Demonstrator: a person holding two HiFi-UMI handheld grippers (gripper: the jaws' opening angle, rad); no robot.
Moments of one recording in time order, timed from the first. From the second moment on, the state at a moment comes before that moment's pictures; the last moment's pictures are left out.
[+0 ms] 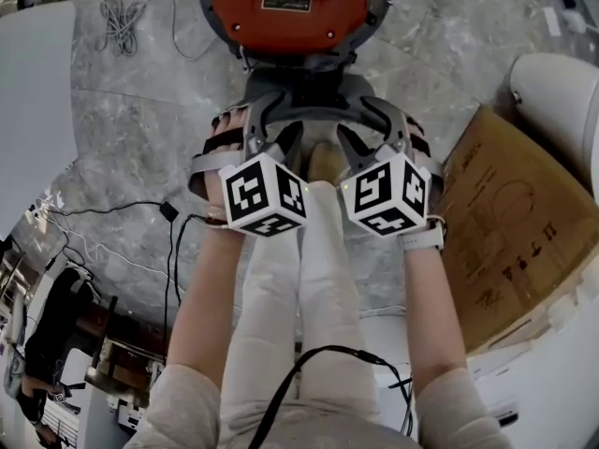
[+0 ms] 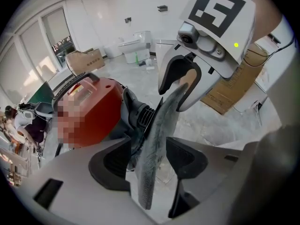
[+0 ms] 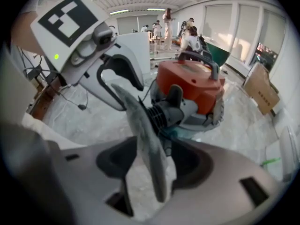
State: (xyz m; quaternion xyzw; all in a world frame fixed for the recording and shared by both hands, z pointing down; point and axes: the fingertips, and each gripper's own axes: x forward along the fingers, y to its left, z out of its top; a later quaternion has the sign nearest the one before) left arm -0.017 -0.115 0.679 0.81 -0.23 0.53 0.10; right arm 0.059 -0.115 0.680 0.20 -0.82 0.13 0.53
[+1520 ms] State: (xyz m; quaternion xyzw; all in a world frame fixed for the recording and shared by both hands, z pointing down) left arm -0.016 -0.111 0.734 0.77 -0.22 0.59 0.08; right arm 0.047 -0.119 0.724 0.16 -0.81 0.02 0.56
